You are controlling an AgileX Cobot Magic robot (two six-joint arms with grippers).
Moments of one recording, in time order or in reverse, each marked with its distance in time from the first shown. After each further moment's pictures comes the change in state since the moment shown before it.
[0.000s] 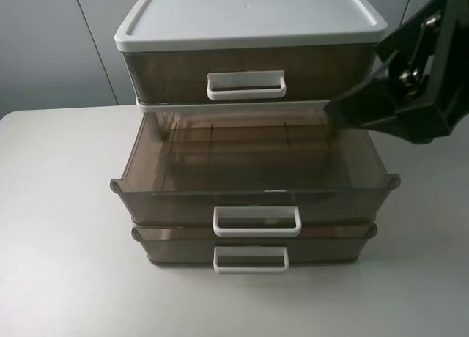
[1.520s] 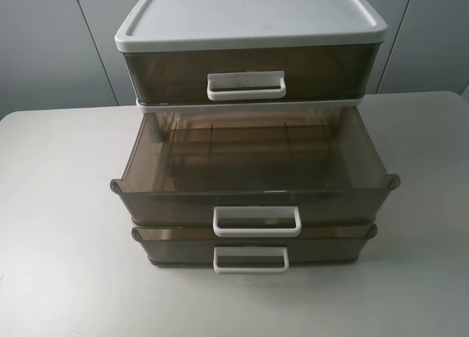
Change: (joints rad) left arm 0.000 0.000 0.000 0.000 0.000 0.000; right arm -0.848 -0.982 0.401 0.005 0.282 0.180
